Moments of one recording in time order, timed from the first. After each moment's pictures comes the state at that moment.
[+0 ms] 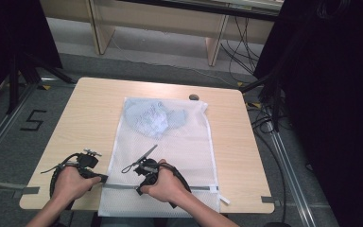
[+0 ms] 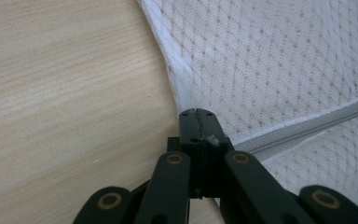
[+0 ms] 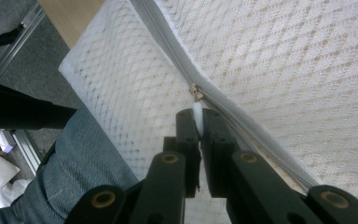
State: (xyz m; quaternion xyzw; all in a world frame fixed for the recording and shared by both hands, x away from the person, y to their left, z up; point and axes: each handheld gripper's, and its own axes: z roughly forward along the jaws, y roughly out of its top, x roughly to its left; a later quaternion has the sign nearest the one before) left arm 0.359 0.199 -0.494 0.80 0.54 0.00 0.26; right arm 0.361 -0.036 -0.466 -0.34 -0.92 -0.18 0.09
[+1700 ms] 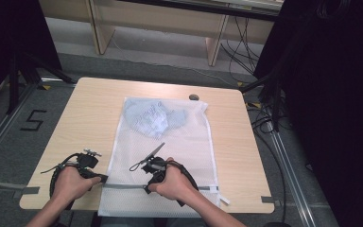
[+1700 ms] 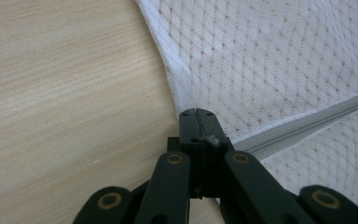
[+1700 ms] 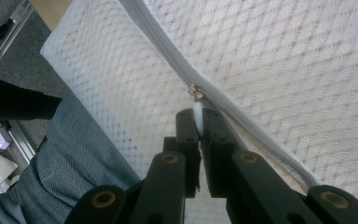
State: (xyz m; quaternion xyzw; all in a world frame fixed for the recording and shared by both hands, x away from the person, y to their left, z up) left arm 0.359 0.199 -0.494 0.80 0.54 0.00 0.26; right arm 0.364 -0.055 -0.458 -0.36 -0.91 -0.16 0.09
